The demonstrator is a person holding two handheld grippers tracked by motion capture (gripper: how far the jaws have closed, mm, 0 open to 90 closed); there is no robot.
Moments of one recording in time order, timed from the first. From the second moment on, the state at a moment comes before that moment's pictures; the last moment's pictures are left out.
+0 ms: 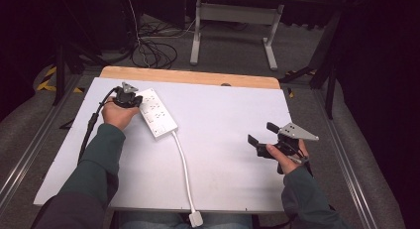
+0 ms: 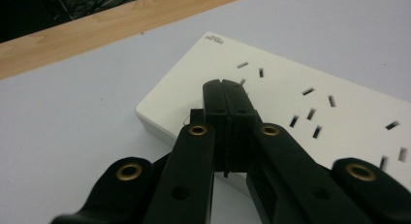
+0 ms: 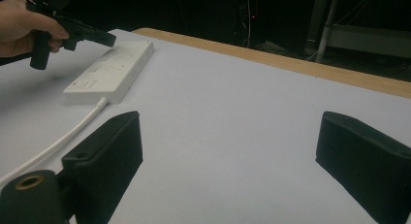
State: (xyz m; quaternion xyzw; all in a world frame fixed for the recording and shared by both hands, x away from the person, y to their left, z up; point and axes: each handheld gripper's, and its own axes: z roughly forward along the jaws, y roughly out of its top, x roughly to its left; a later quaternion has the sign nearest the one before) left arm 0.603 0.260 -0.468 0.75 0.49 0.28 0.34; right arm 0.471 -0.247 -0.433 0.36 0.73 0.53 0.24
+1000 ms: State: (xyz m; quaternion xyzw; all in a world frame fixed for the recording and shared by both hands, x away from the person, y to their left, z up) left arm 0.600 0.252 -0.475 0.76 0.48 0.29 0.33; right arm 0.469 -0.246 -0.433 0.37 0.72 0.54 0.24
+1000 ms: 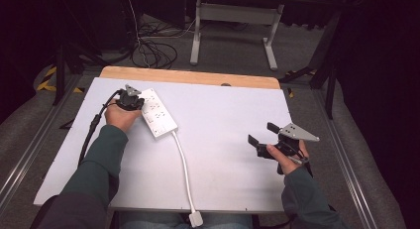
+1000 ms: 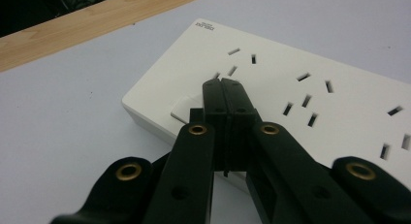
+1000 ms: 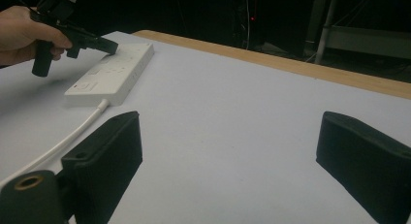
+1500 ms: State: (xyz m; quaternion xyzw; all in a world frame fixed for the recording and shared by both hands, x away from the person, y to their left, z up) left arm 0.583 0.273 -0.456 0.72 0.50 0.31 0.38; right arm 0.470 -0.245 -0.433 0.36 0.72 0.53 0.24
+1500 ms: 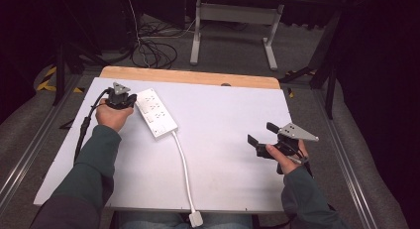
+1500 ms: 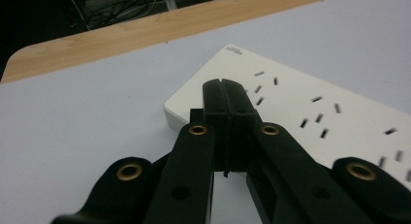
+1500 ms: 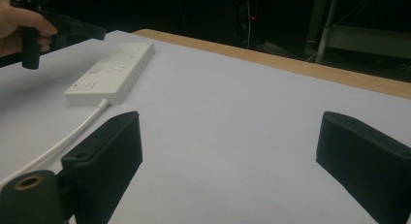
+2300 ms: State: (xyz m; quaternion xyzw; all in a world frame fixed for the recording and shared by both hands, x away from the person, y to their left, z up) left arm 0.493 0.308 -0.410 0.64 0.48 0.33 0.49; right arm 0.474 -0.239 -0.433 0.36 0.73 0.53 0.24
